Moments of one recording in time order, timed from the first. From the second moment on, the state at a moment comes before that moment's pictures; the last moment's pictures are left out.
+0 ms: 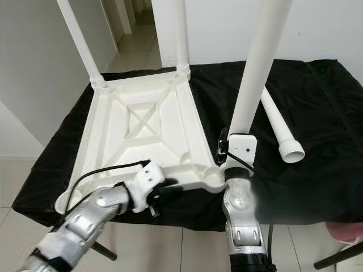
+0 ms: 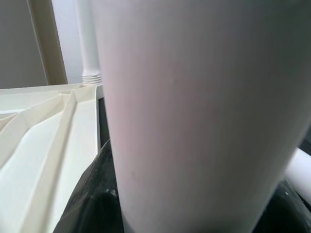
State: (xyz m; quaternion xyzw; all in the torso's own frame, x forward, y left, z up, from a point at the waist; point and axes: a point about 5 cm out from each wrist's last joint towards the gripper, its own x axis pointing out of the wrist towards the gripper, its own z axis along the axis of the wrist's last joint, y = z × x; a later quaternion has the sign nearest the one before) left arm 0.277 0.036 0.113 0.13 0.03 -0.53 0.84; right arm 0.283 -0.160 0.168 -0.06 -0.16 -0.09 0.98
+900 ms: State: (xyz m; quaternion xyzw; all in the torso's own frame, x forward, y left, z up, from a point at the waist) left arm 0.270 0.065 0.155 0.06 -0.05 -0.49 0.87; right arm 0.276 -0.156 0.164 -0.06 -0.14 -0.08 0.99
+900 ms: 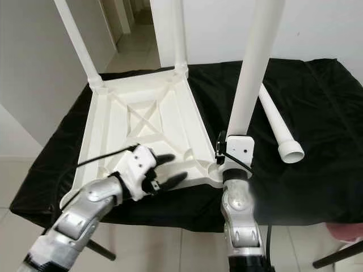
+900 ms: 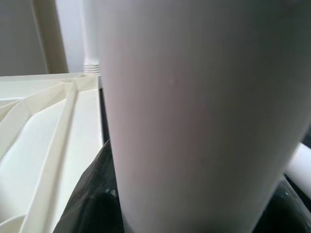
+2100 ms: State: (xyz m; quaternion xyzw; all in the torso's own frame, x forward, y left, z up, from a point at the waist) left arm 0.269 0.090 0.168 0.05 -0.06 -0.44 0.90; right arm 0.258 -0.157 0.145 -0.11 -0.12 0.03 0.99
